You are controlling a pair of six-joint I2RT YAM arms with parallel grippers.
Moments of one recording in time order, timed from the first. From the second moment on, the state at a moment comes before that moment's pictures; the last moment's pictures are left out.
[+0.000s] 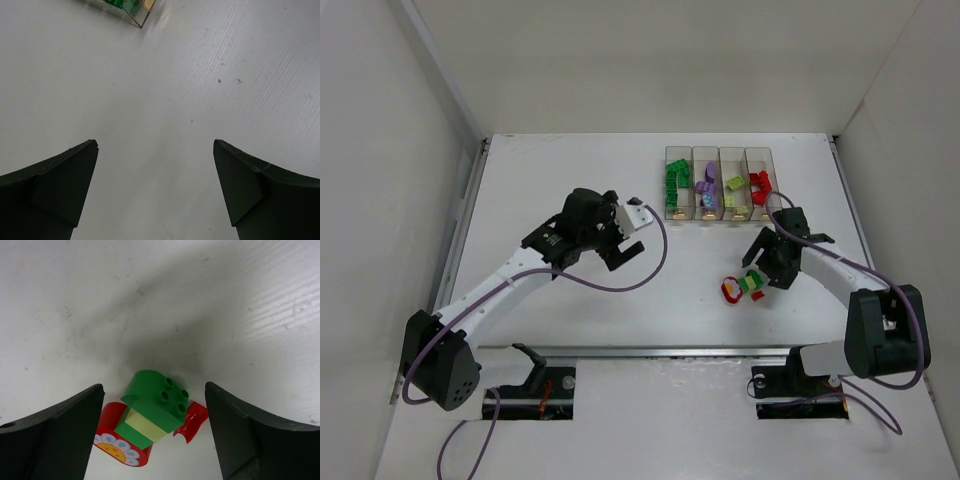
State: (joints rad) left arm -0.59 1.23 0.96 -0.39 0.22 0.55; right arm 0.11 1.36 0.74 -0.54 0.04 0.74
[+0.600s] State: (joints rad) left arm -0.59 1.23 0.96 -0.41 0.24 0.54; right arm 0.34 1.55 0.84 -0.37 -0.07 0.80
